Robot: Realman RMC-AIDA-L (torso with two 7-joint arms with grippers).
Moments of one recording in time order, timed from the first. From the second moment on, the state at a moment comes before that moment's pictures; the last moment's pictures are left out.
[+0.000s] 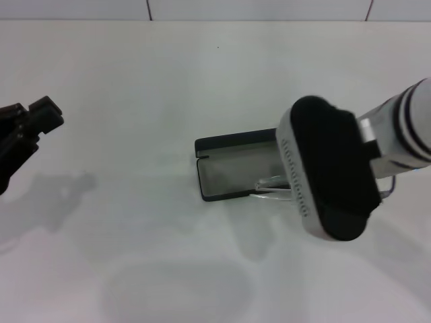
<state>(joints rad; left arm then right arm) -0.25 -1.83 1.33 0.31 0.86 1.95 -1.05 0.58 2.03 -1.98 -1.79 -2.71 -1.51 2.13</state>
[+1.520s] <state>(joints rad) -0.24 -1.85 1.32 0.31 0.94 1.93 -1.05 0.59 2.03 -2.16 -1.62 -2.83 -1.15 2.17</state>
